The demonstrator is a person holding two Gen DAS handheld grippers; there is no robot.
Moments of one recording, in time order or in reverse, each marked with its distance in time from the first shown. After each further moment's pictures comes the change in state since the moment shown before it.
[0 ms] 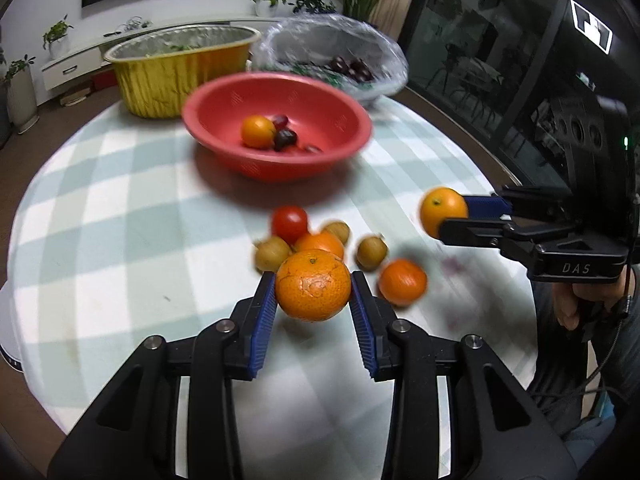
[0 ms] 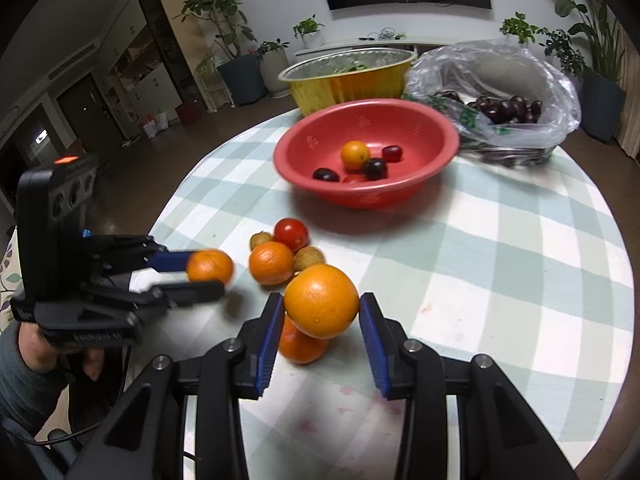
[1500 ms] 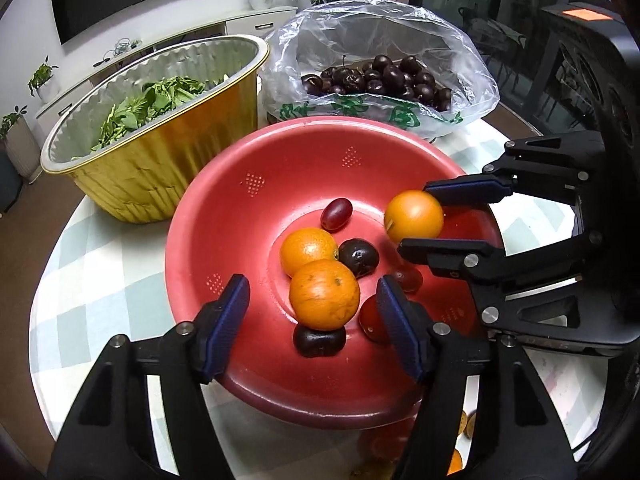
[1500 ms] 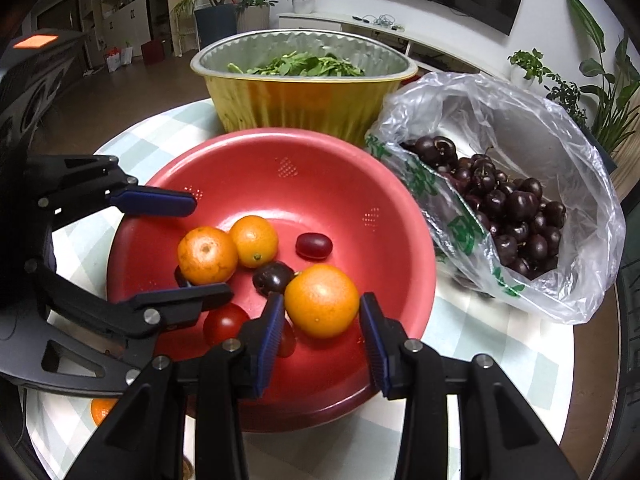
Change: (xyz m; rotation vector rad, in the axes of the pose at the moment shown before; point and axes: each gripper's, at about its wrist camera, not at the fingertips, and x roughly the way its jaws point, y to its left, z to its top) left arm 0.123 0.032 0.140 0.150 0.082 0.135; right arm 0.109 -0.032 0.123 -0.214 0.137 -0.252
